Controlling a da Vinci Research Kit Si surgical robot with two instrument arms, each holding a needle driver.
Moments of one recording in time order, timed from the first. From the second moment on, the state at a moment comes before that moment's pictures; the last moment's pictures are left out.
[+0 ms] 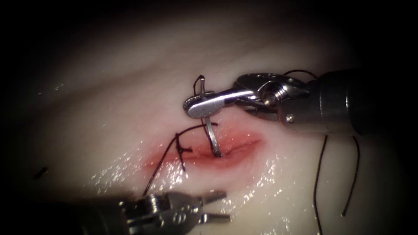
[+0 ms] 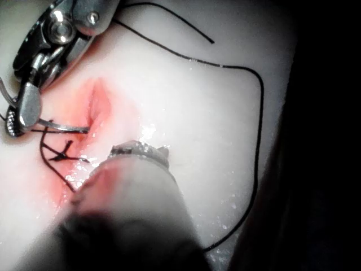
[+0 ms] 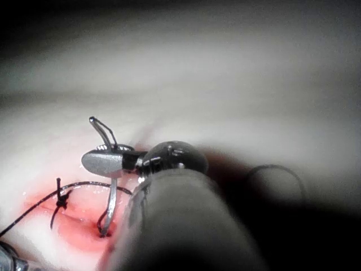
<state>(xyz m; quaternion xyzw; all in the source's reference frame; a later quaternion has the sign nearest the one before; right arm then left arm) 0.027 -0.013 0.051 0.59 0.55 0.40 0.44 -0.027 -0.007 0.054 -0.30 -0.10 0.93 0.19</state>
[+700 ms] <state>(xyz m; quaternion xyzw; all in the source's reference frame) 0.027 -0.015 0.049 0.63 0.49 0.44 0.41 -0.027 -0.006 0.054 -0.29 -0.10 0.93 0.20</state>
